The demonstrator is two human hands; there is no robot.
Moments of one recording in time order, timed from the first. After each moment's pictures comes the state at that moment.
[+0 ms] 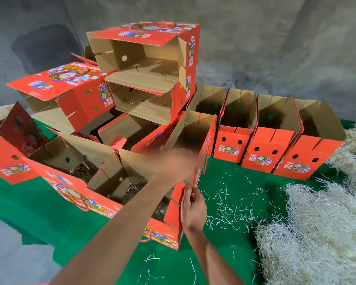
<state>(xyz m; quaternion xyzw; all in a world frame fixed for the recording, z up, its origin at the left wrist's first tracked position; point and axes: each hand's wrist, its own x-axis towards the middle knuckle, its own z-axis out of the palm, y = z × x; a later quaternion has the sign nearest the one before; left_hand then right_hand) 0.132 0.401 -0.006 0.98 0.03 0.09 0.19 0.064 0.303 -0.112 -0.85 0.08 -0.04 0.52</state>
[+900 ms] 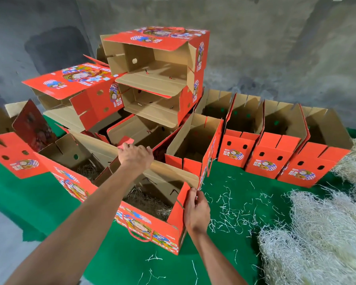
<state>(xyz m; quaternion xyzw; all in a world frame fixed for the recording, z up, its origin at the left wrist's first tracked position) 0.115 0.511 0.019 0.95 0.31 -0.08 -0.04 0.060 0.301 -0.112 -0.85 0.05 -0.02 0.52</state>
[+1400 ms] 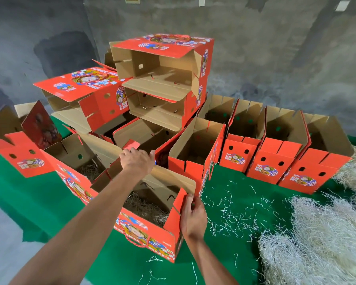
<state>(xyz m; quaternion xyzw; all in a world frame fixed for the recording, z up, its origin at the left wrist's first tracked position) 0.103 0.513 0.014 0.95 0.31 -0.08 -0.05 0.043 0.309 -0.108 -0.85 0.04 -0.03 0.52</state>
